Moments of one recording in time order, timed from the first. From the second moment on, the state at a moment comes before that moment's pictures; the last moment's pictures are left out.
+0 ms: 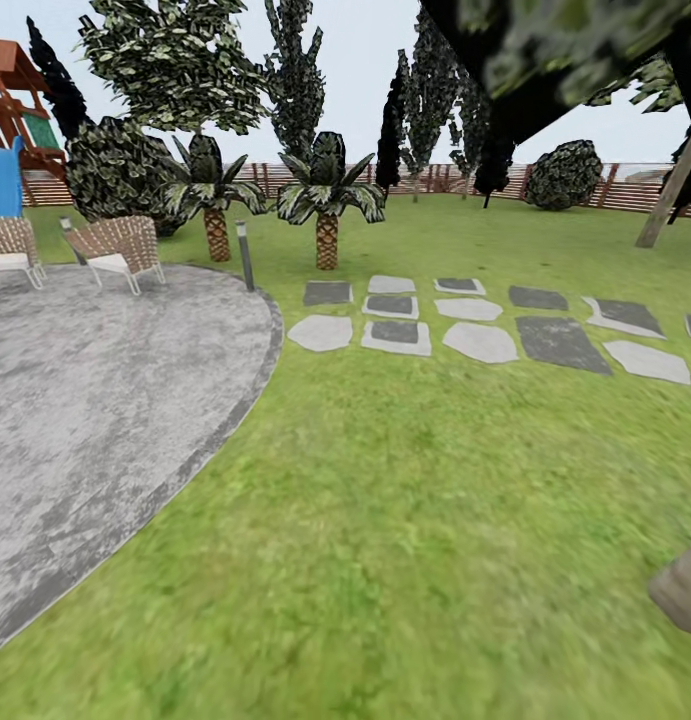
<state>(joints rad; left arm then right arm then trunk) -0.01 -0.01 0.13 -0.11 0.01 -0.01 -0.01 -0.08 -0.02 0.00 -0.05 0.00 -0.19 0.00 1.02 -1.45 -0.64</state>
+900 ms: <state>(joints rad) -0.01 -0.01 0.13 -0.10 0.01 -0.01 -0.01 -0.08 -0.01 0.00 -0.05 0.00 -0.19 0.00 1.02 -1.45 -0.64</state>
